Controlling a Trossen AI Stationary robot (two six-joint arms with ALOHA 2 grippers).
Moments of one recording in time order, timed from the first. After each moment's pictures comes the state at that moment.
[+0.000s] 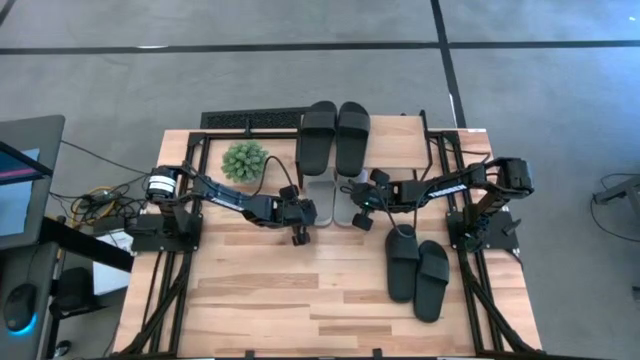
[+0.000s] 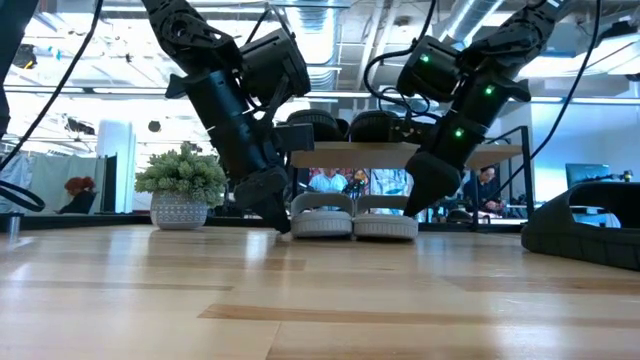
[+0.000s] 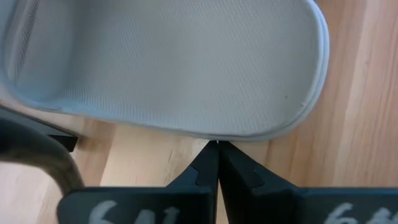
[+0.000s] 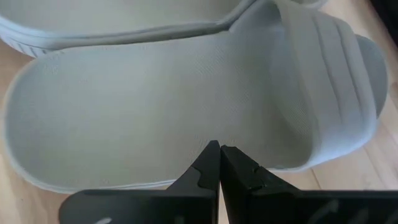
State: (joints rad) left arm 0.00 1.84 0.96 -0.15 -0.37 -0.11; right arm -0.11 1.62 0.76 -0.16 0.35 0.07
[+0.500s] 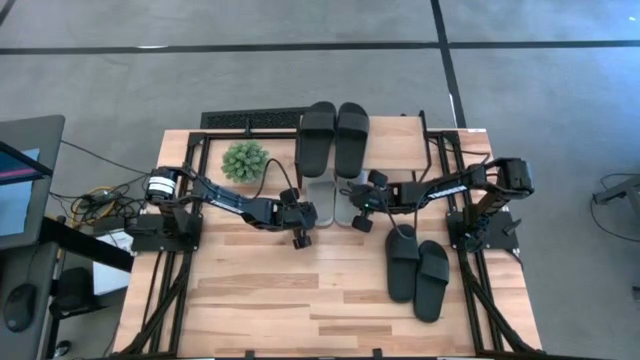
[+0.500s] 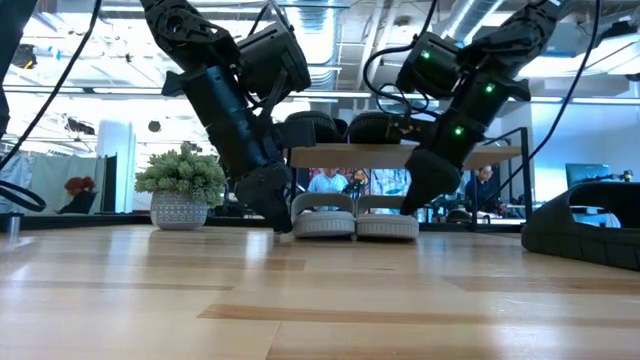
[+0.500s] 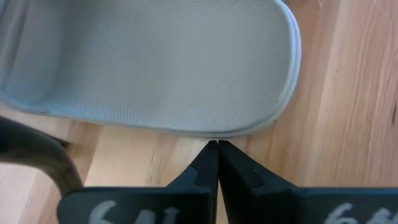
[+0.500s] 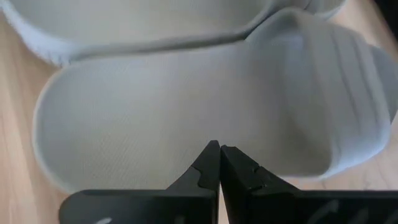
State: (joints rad) left arm -0.03 1.84 0.96 -0.14 -0.37 -0.15; right arm -0.09 1.63 0.76 -0.14 0.34 0.05
